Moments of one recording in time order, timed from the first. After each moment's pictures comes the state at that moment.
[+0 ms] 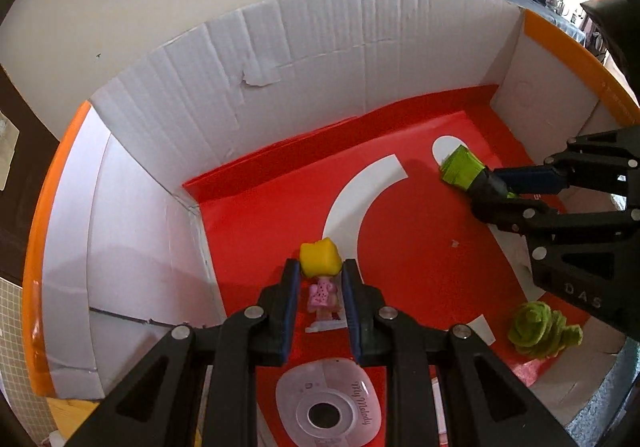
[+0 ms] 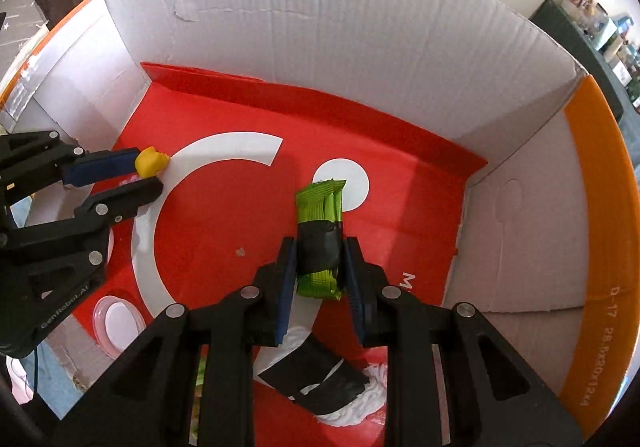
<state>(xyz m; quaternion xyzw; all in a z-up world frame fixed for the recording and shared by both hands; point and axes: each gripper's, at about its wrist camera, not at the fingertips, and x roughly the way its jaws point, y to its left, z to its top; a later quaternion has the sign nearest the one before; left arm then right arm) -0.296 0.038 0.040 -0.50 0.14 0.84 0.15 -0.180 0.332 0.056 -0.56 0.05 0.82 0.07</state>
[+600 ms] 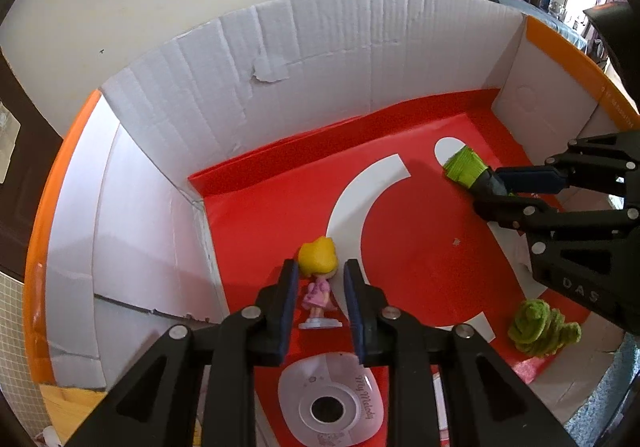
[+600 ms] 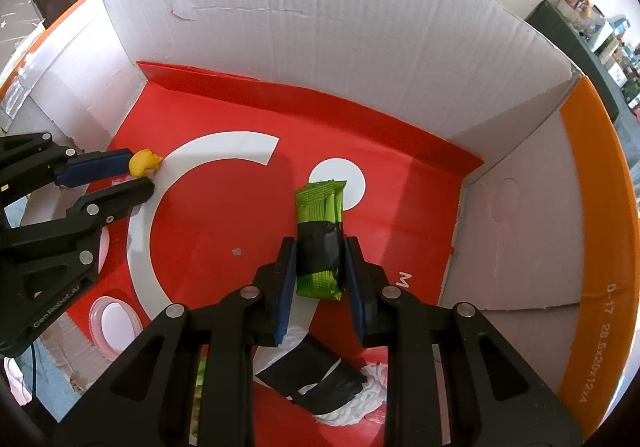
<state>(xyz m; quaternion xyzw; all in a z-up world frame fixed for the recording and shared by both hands) -0.282 0.016 0.046 -0.50 0.13 0.84 0.15 -0.146 0.337 0.066 -0.56 0.04 0.83 0.08</state>
